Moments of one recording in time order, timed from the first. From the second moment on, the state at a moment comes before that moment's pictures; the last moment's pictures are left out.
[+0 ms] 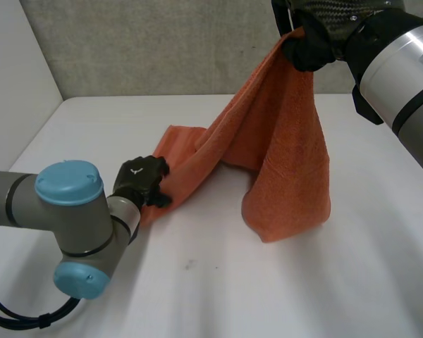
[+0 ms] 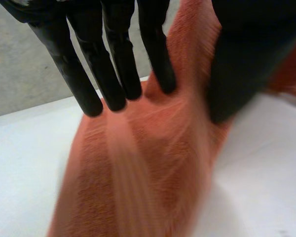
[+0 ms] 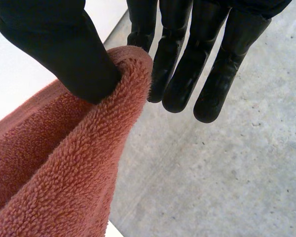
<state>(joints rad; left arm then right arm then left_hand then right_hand) 4.22 -2.17 -1.56 3.50 -1.62 3.10 2.10 -1.49 1.21 0.06 1.44 2.91 0.91 0.85 0.84 0.85 0.66 0.97 1.18 1.18 1.19 0.99</state>
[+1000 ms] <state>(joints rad) 4.34 -2.00 -0.99 3.80 -1.57 3.69 2.03 -1.11 0.77 -0.26 1.52 2.63 1.16 1.20 1.19 1.20 0.96 0.97 1.18 1.19 1.19 0.99</state>
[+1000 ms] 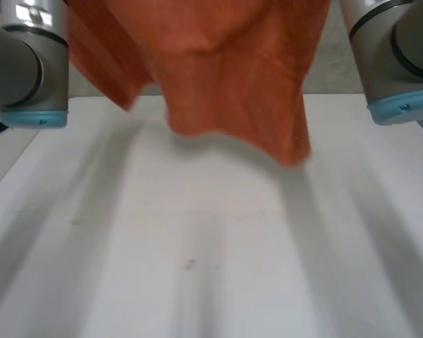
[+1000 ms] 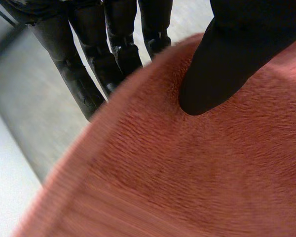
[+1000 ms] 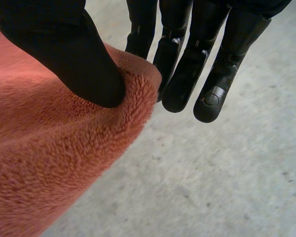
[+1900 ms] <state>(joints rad) 4.35 -1.88 -1.96 3.76 -1.56 3.67 2.01 -1.22 1.43 0.04 1.41 2.58 1.16 1.20 1.19 1.20 0.96 0.28 0.32 0.30 0.30 0.13</state>
